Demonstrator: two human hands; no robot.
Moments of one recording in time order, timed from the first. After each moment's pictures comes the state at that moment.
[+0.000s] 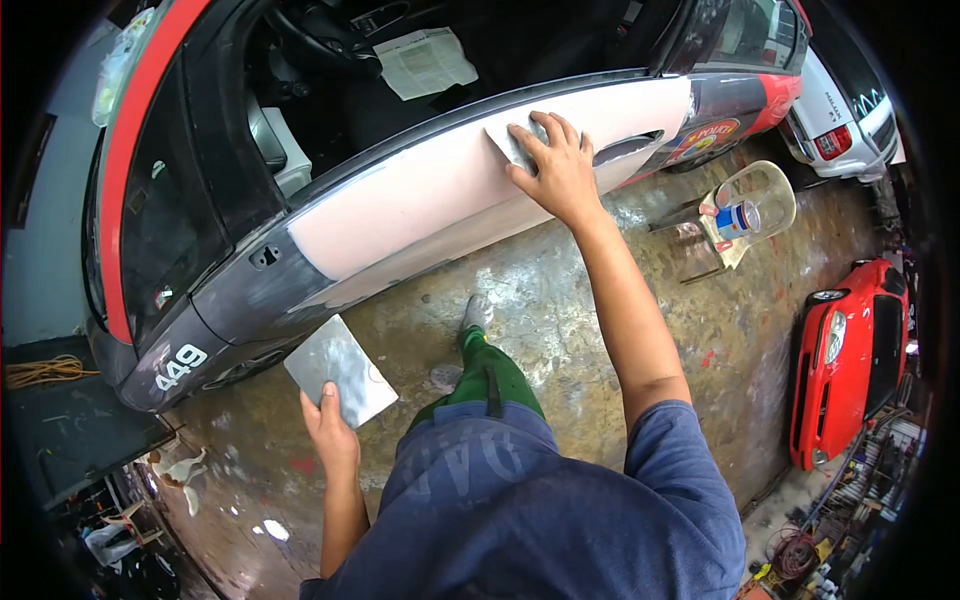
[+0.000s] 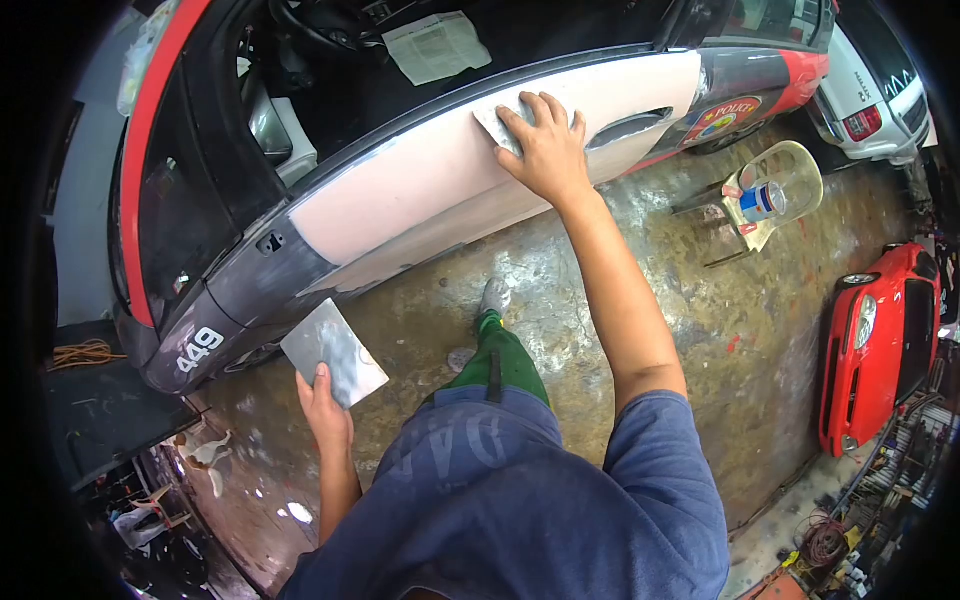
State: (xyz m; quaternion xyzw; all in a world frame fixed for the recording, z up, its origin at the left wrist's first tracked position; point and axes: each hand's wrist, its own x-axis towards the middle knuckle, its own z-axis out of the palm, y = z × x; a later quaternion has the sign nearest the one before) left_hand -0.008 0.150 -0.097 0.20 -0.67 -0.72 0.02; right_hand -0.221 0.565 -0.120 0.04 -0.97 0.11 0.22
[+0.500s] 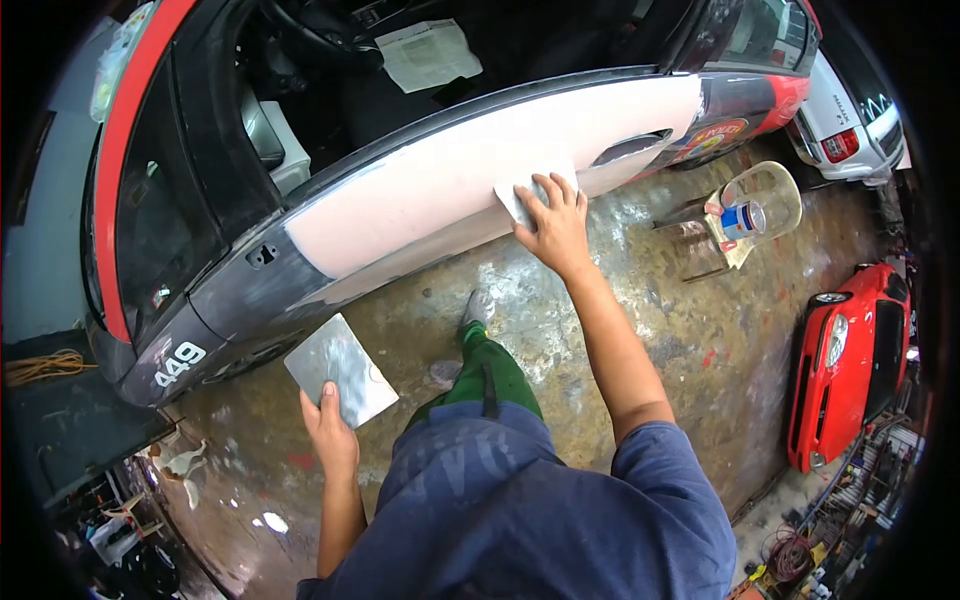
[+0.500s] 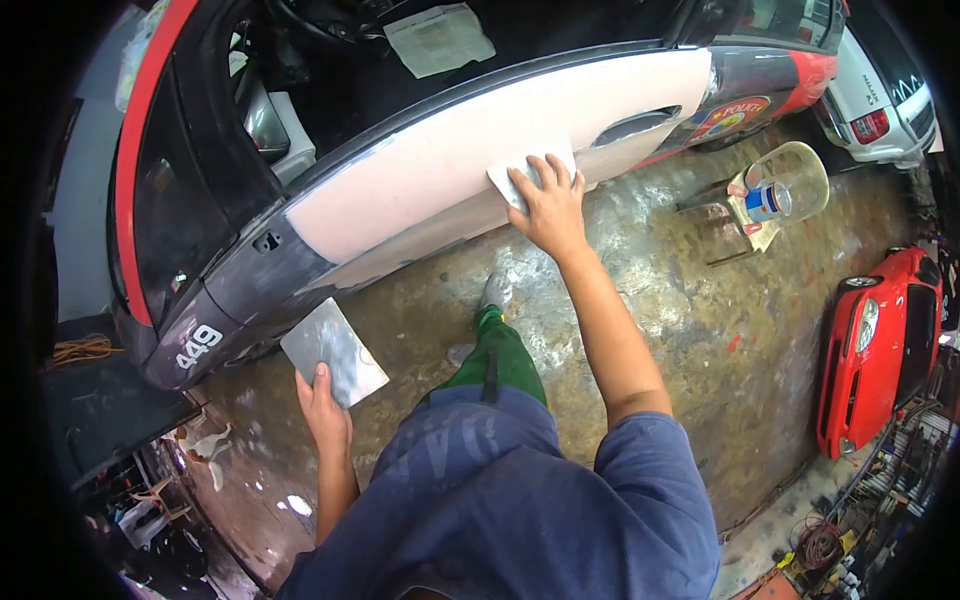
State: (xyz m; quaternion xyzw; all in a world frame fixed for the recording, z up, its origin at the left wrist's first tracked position) left_hand -0.012 0.154 -0.096 0.20 -0.69 -0.70 0.01; right_hand -0.162 0.555 -0.201 0.03 -0.97 0.14 0.19
